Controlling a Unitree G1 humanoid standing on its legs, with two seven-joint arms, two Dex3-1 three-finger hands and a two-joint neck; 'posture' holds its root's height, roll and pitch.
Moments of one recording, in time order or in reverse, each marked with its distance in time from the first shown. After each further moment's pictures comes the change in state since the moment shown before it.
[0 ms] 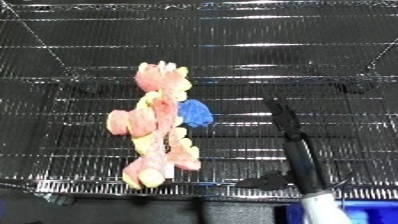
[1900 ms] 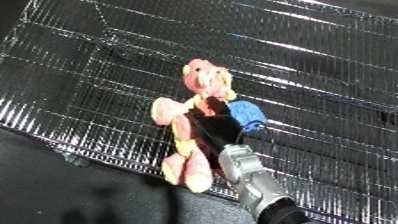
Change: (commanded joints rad) left arm -0.031 0.046 -0.076 -0.006 -0.028 -0.079 0.005; right arm -0.578 0.303 0.574 0.880 -0.329 0.115 0.113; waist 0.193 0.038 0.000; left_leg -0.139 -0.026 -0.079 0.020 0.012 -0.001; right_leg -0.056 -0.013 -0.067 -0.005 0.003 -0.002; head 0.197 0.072
